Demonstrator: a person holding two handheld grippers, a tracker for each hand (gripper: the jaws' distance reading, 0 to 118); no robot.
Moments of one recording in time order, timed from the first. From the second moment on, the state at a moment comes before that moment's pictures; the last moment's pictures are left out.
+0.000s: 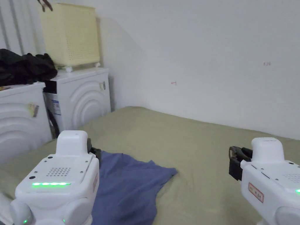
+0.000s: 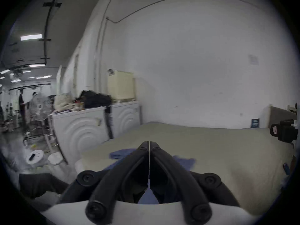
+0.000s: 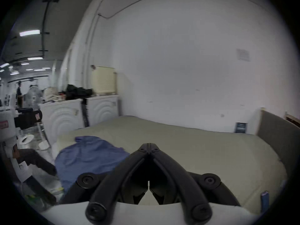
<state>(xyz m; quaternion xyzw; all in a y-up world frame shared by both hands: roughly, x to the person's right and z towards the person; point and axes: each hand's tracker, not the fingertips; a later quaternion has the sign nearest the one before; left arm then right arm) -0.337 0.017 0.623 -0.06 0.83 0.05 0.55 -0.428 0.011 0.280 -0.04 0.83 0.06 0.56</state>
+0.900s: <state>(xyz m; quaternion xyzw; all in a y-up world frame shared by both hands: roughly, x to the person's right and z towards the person) -0.679 -0.129 0.701 -0.36 0.54 0.36 0.67 -0.481 -0.070 0.180 -0.10 0.78 0.19 0.59</state>
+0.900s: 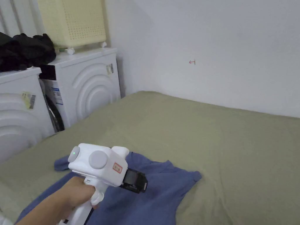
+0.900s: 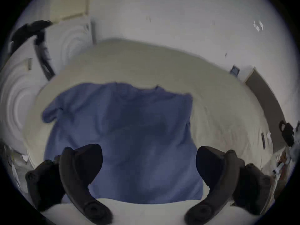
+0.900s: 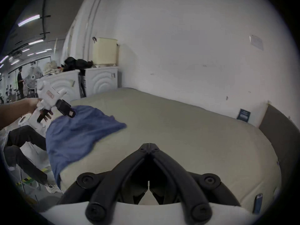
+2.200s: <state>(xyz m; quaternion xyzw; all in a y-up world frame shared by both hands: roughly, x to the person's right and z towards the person) -0.630 -0.051 0.159 -0.32 0.14 0.18 0.92 -0.266 -0.014 -0.061 -0.14 0.56 0.11 0.81</state>
